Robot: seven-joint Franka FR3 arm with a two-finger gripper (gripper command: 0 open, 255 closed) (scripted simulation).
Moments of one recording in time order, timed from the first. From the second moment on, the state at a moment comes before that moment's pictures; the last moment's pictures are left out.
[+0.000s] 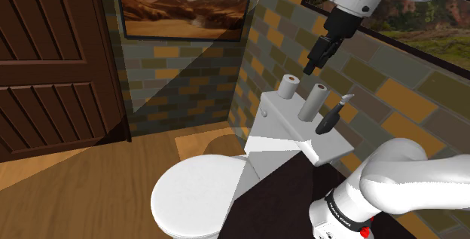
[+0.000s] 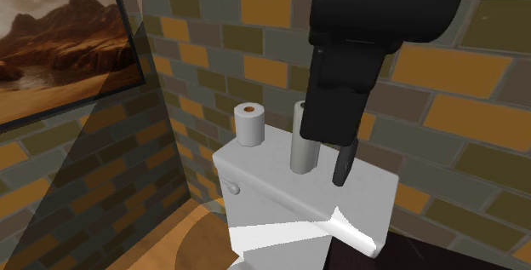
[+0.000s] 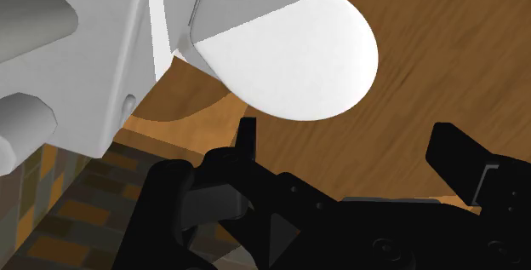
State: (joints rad) arm 0.01 -0.82 0.02 -2.31 0.06 1.56 -0.11
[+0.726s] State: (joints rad) arm -0.05 -0.75 -0.16 -2.40 -0.04 1.71 -0.29
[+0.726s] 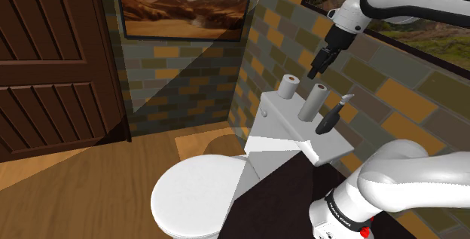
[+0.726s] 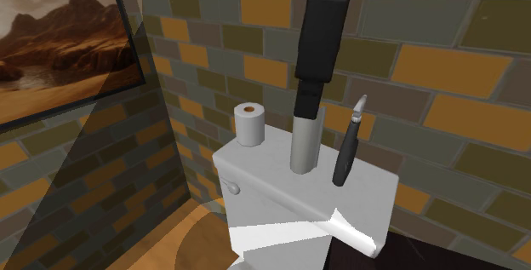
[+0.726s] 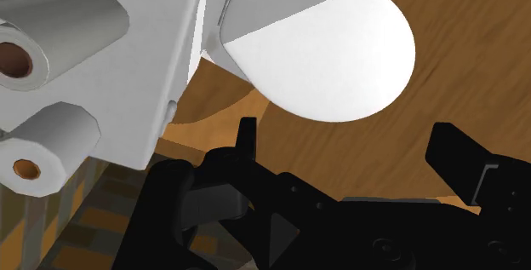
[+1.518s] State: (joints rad) arm -0.10 -0.49 -0.41 -2.35 -0.10 1.94 -0.54
